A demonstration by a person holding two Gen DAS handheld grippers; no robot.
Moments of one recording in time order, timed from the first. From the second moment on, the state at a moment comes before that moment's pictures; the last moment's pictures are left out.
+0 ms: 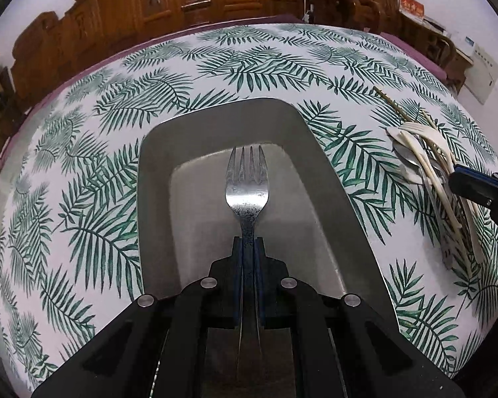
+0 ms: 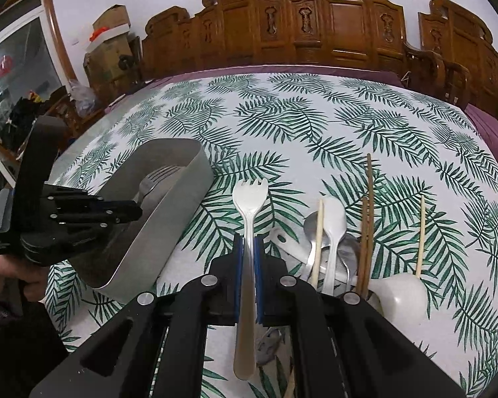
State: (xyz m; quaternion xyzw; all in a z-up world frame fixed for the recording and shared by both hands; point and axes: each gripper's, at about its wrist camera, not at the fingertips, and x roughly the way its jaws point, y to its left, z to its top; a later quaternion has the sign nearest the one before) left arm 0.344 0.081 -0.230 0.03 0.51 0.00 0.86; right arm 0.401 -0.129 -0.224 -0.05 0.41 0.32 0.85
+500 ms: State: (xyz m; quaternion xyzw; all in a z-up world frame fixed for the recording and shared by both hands) left arm 0.328 0.116 -0.184 -0.03 0.45 0.00 0.89; right arm 0.383 -0.095 -0.193 -0.04 0.39 0.35 0.85
